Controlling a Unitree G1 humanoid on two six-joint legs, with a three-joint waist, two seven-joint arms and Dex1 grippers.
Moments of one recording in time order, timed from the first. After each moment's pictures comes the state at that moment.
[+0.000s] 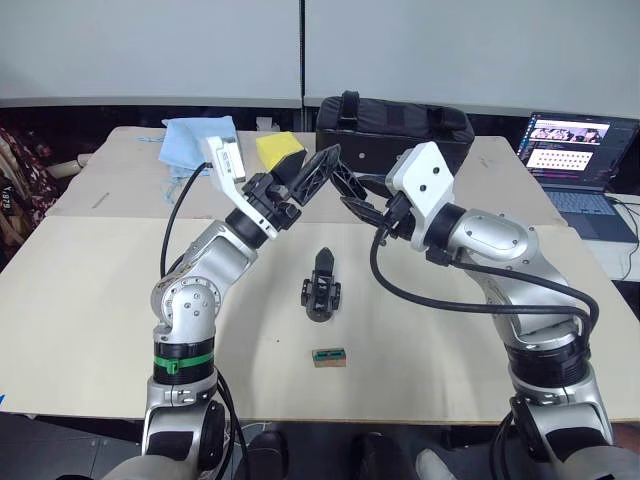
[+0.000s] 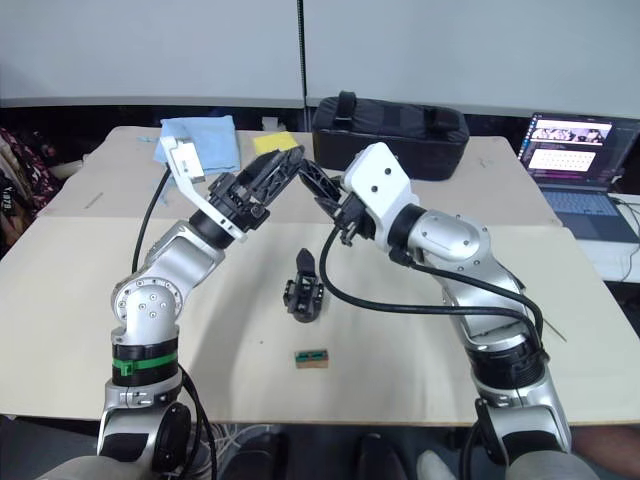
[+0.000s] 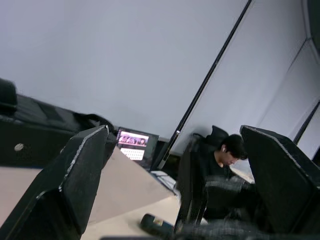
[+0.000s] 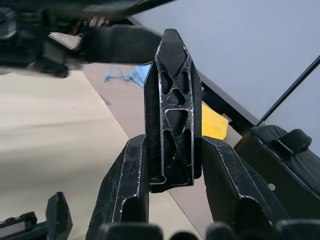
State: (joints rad) left arm -0.67 0.18 0.16 -0.20 -0.94 0.63 -0.31; right arm -0.70 -0.49 0.14 -0.44 0.17 0.66 0.59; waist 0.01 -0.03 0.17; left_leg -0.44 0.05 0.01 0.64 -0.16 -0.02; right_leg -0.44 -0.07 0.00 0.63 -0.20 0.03
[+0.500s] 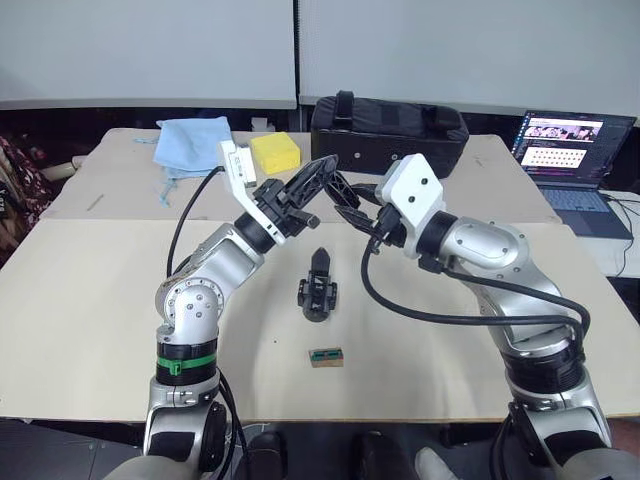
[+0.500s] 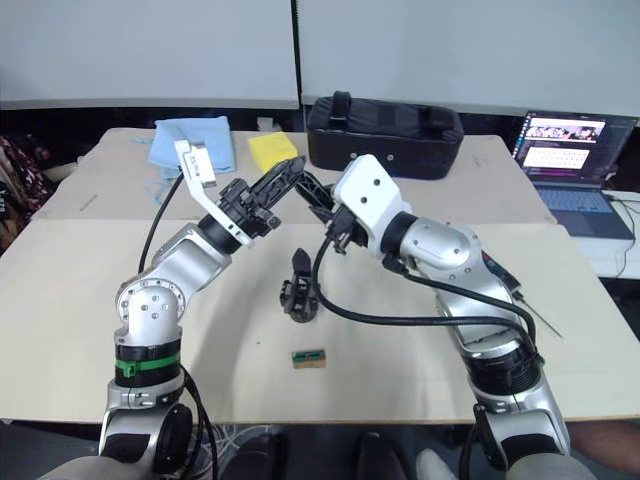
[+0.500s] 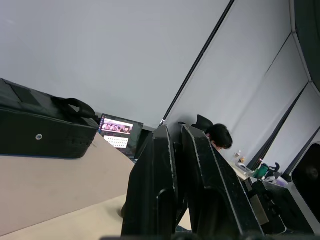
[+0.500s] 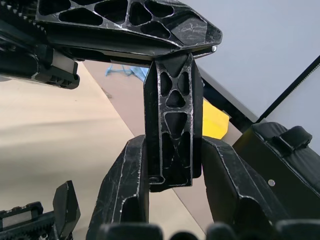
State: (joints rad) left arm -0.66 0.20 0.15 -0.21 -0.97 0.67 -0.34; right arm -0.70 -0.49 0.17 -0.45 0.16 0.67 0.59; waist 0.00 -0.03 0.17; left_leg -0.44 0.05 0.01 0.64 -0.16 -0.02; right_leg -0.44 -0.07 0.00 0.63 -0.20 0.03
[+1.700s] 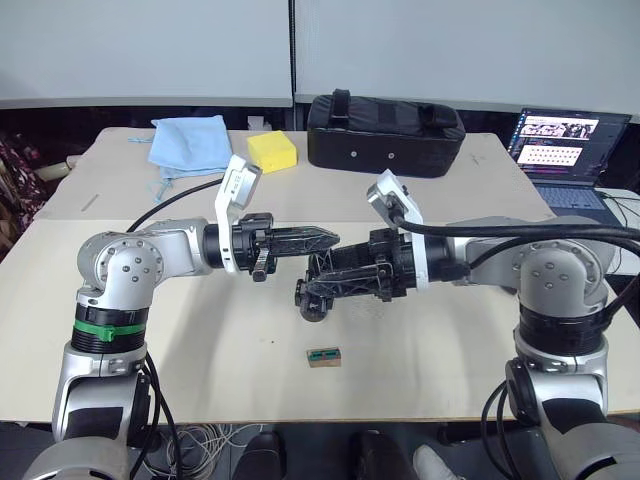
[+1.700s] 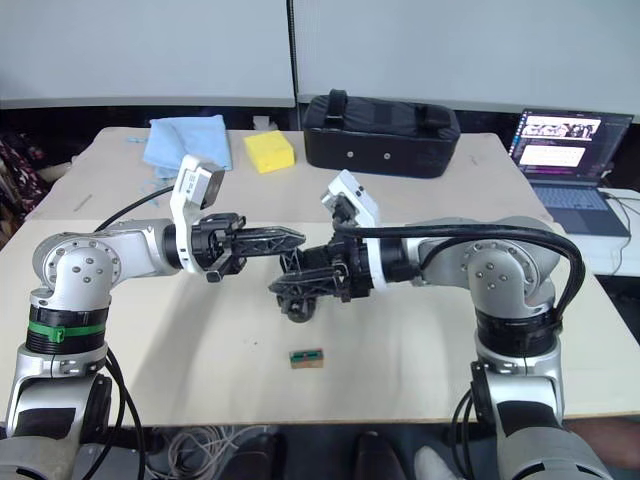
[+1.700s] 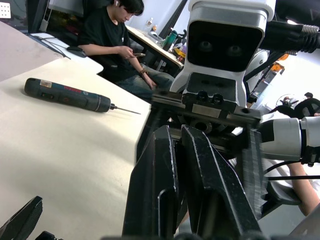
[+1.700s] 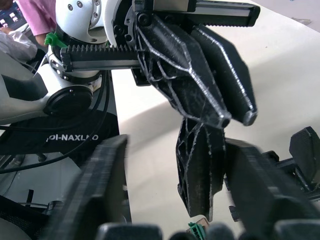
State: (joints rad) left arm -0.77 0.60 0.05 -0.10 -1.08 1.13 -0.91; right arm -0.89 -0.48 -0.02 -0.36 0.97 1.47 0.66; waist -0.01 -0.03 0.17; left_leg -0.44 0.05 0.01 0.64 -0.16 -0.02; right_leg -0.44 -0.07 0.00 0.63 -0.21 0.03
